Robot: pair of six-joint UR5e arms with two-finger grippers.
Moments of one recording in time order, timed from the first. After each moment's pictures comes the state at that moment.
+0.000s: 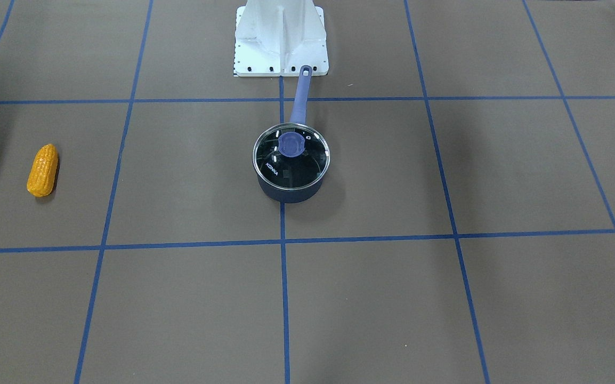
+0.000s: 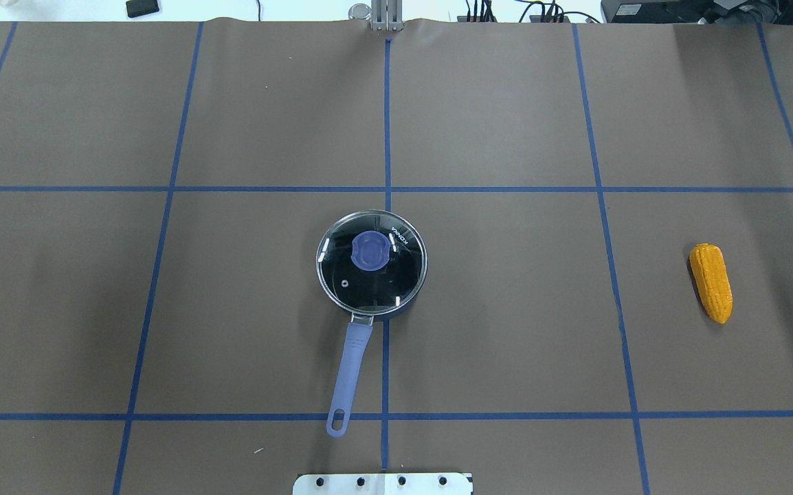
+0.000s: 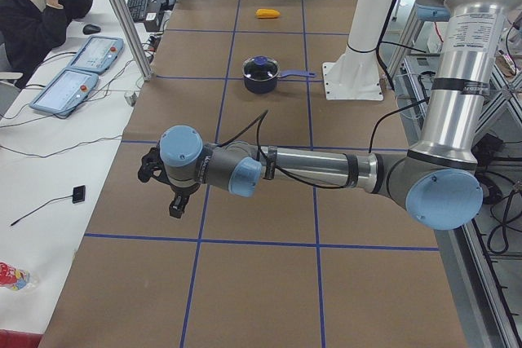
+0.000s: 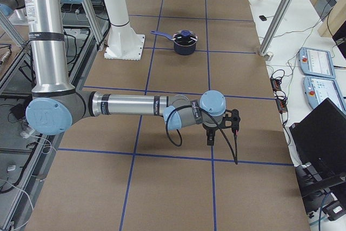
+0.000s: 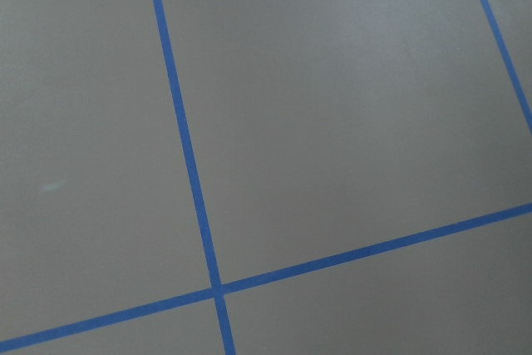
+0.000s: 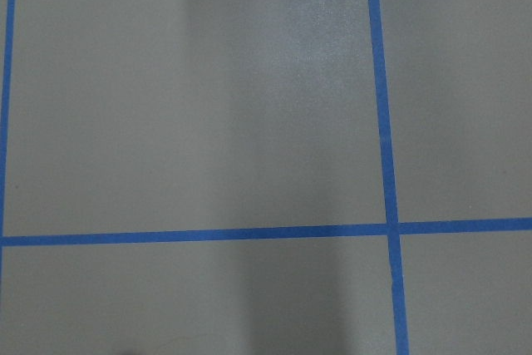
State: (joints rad) left arm -1.59 -1.72 -1.50 -1.82 -2.49 -0.01; right arm 1.53 -1.51 1.52 -1.28 2.49 0.32
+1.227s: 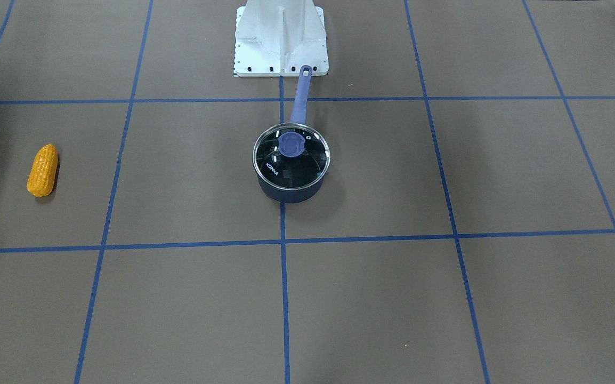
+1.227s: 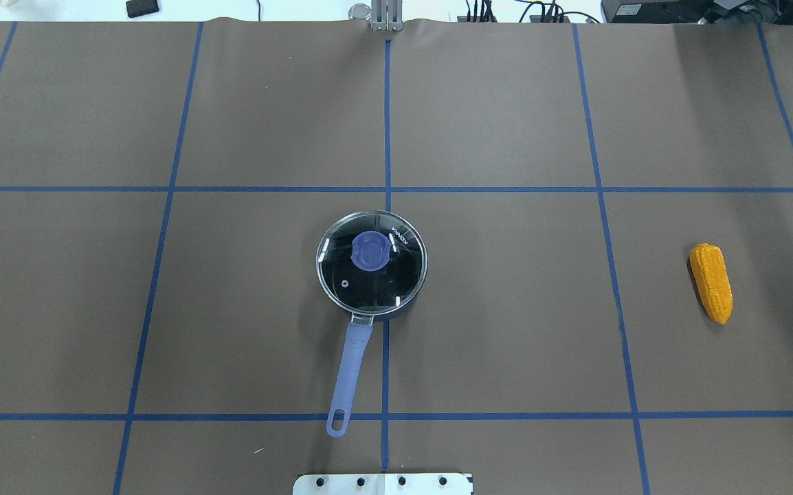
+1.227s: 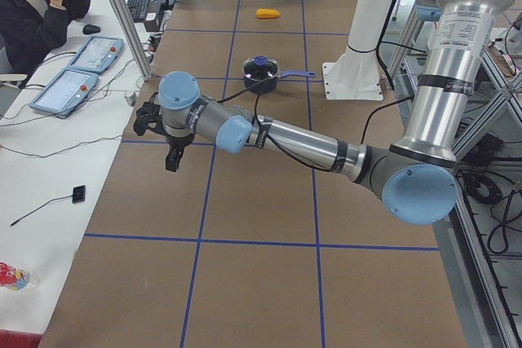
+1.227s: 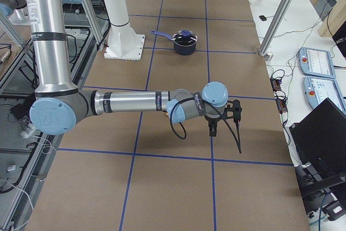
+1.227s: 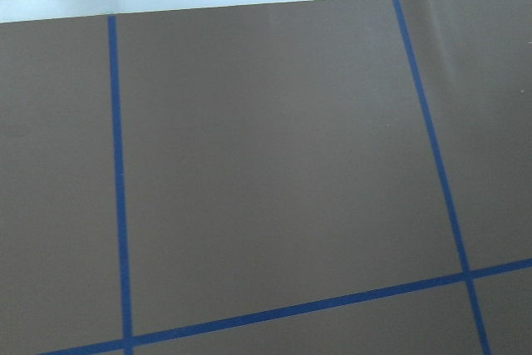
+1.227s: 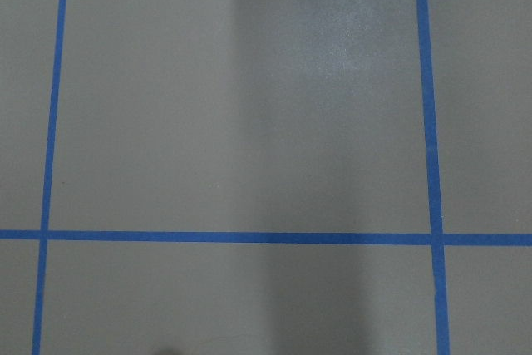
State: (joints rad) left arm -1.46 -1.81 -1.69 -1.79 -2.47 -0.39; right arm 1.49 -1.48 1.56 -1.28 2.52 0.36
